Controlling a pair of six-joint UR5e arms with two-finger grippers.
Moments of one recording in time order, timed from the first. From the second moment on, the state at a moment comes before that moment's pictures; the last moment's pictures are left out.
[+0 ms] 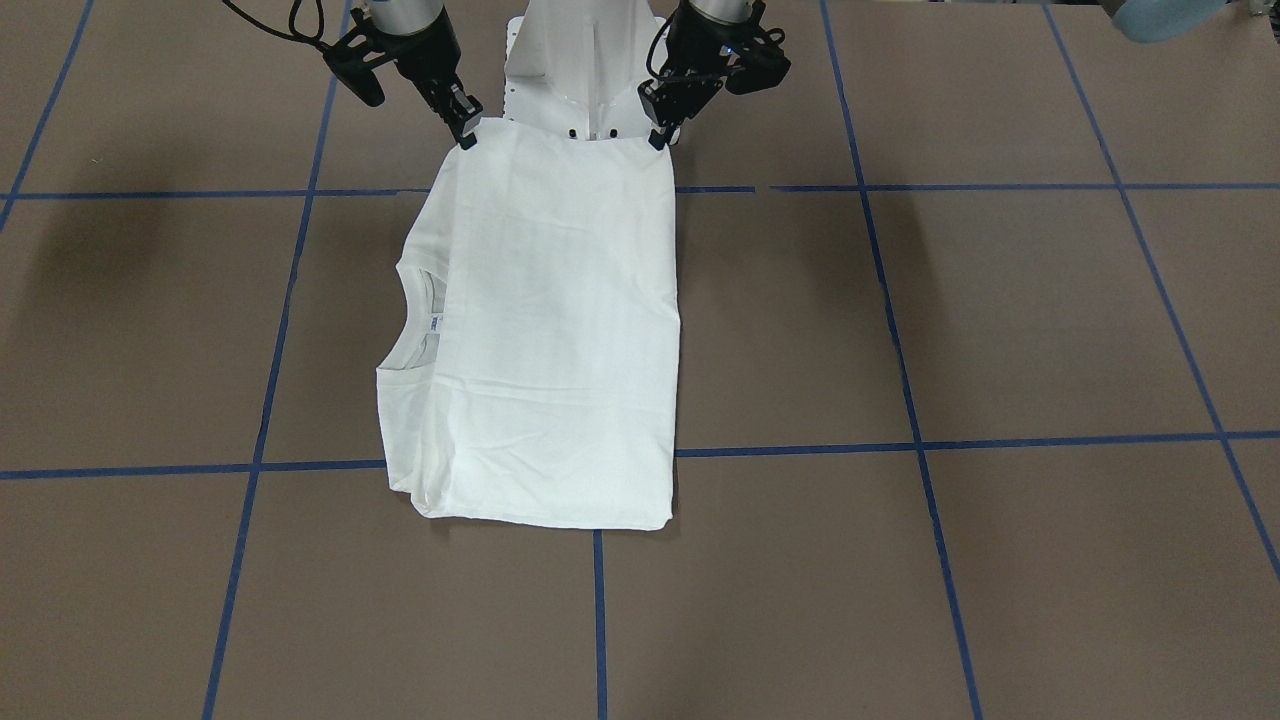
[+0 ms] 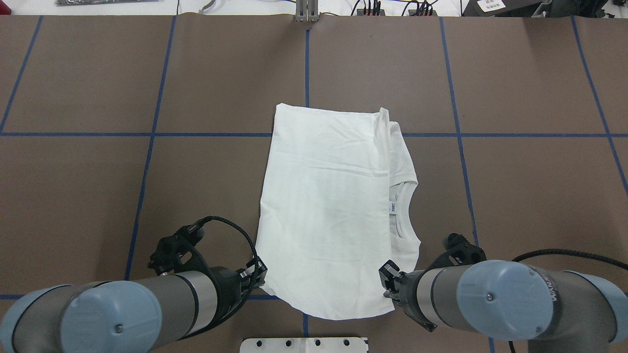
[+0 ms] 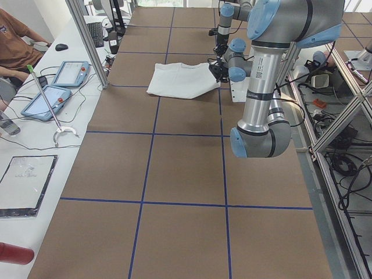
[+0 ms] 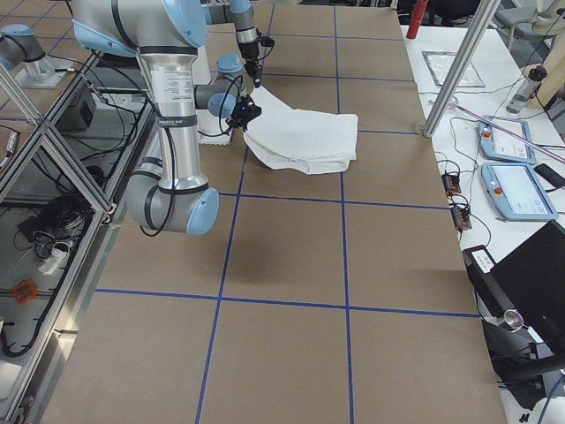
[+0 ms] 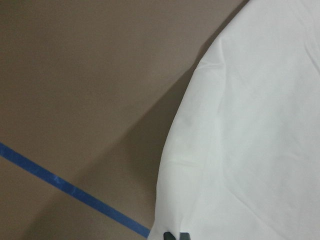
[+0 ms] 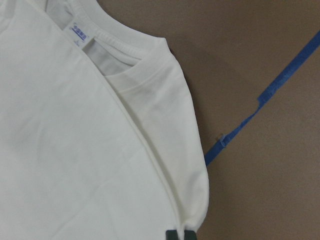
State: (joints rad) left arm -0.13 -1.92 -2.23 -1.73 -1.48 -2.13; right arm 0.17 -1.39 2.28 -1.52 1.66 2.35
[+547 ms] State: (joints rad) left arm -0.29 -2.06 -2.15 -1.72 -1.48 -2.02; right arm 0.40 -1.35 2.27 -1.52 1.74 2.28
